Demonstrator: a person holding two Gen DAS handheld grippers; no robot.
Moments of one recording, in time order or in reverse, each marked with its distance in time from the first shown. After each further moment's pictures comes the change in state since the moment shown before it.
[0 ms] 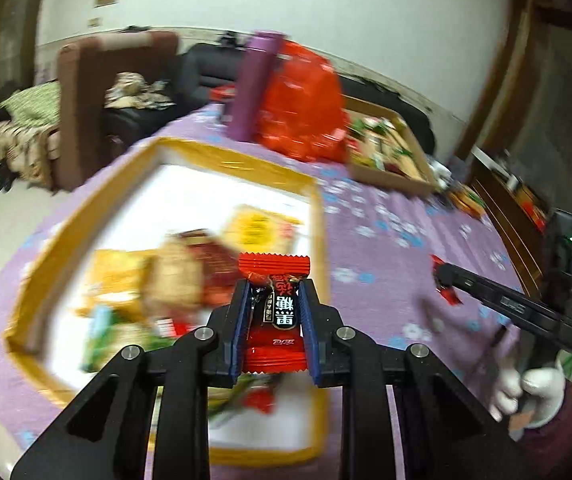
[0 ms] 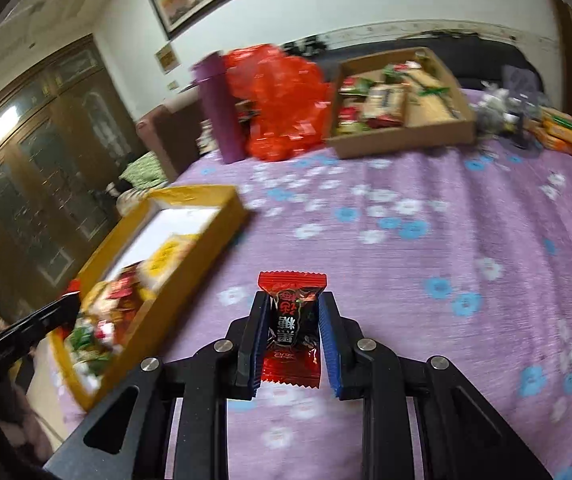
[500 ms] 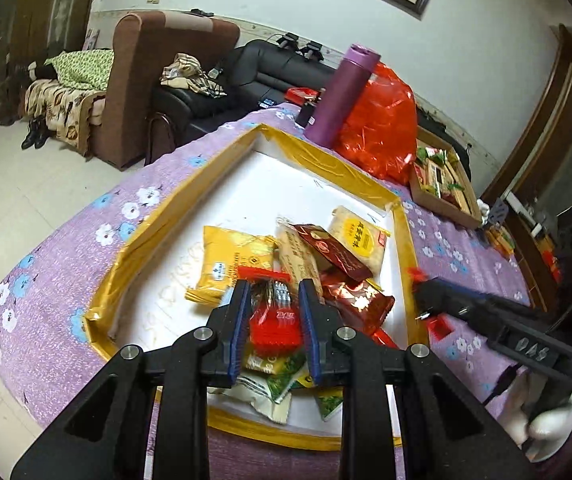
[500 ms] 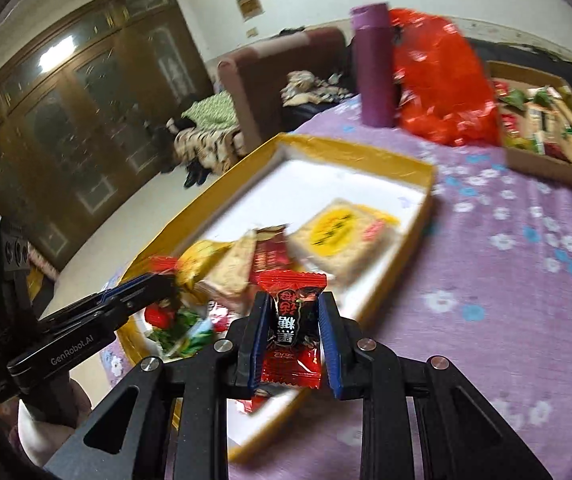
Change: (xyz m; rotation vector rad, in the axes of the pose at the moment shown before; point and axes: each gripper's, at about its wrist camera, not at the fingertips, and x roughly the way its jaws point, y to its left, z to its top) left arm -0.005 0.082 -0.013 -0.160 -0.019 0.048; right arm 0.065 0.152 -0.003 -0.204 0.148 0.122
